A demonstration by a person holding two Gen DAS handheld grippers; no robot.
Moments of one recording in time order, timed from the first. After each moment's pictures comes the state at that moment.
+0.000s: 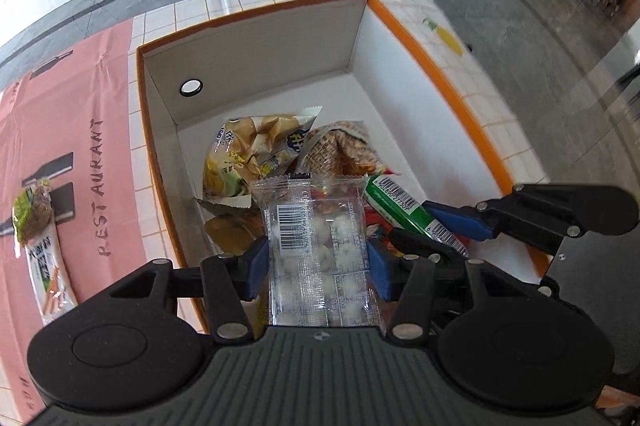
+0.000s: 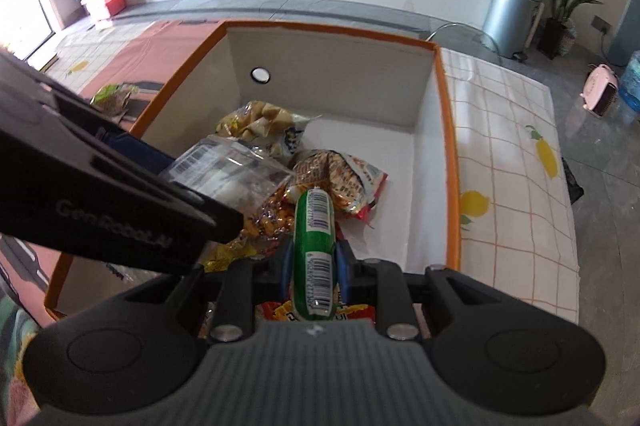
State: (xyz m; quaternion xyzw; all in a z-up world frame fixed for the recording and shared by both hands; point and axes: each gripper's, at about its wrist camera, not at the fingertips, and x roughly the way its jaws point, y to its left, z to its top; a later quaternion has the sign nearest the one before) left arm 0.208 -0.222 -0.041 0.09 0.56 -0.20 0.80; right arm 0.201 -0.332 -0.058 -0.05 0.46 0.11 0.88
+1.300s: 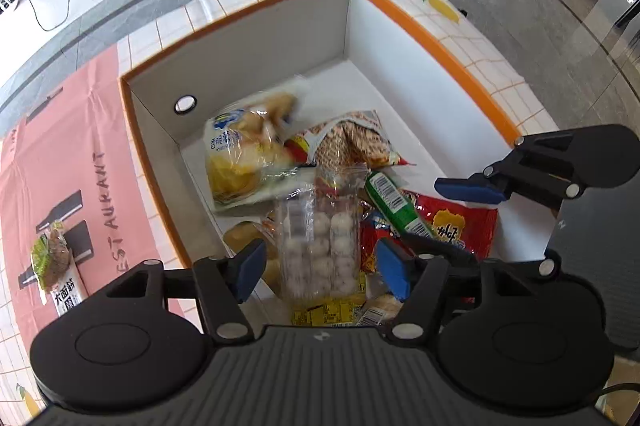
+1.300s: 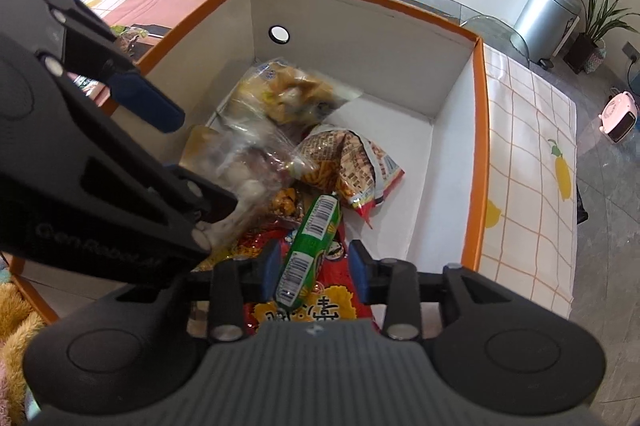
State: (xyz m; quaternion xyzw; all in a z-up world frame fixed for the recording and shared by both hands) left arm 0.216 -0.229 -0.042 0.16 0.56 -0.22 0.79; right arm 0.222 -0.315 -0.076 -0.12 0.50 0.14 0.85
